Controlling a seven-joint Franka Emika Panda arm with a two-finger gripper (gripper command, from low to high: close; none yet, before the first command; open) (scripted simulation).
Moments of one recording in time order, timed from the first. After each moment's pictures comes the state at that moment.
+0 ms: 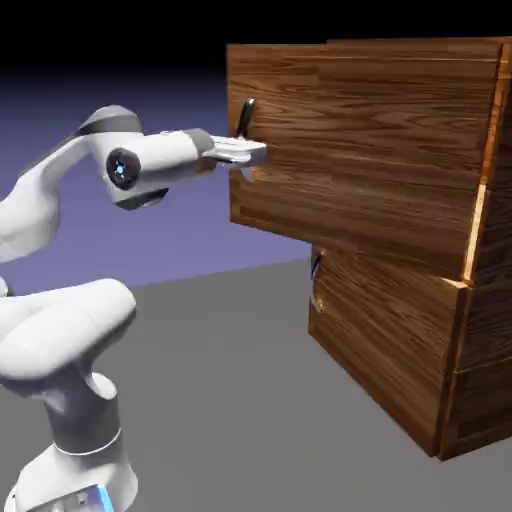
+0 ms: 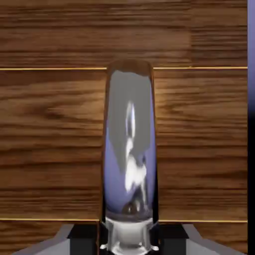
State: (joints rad) arm -0.72 -1.76 0.74 -2.87 2.17 2.02 2.79
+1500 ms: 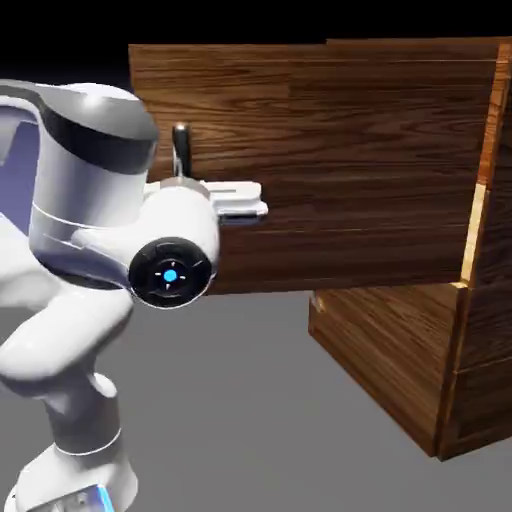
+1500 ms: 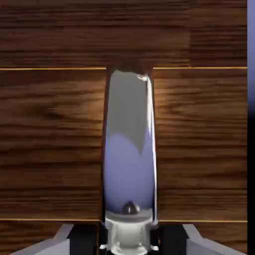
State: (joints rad) arm -0.62 -0.72 -0.59 -2.46 0.96 0.85 2.02
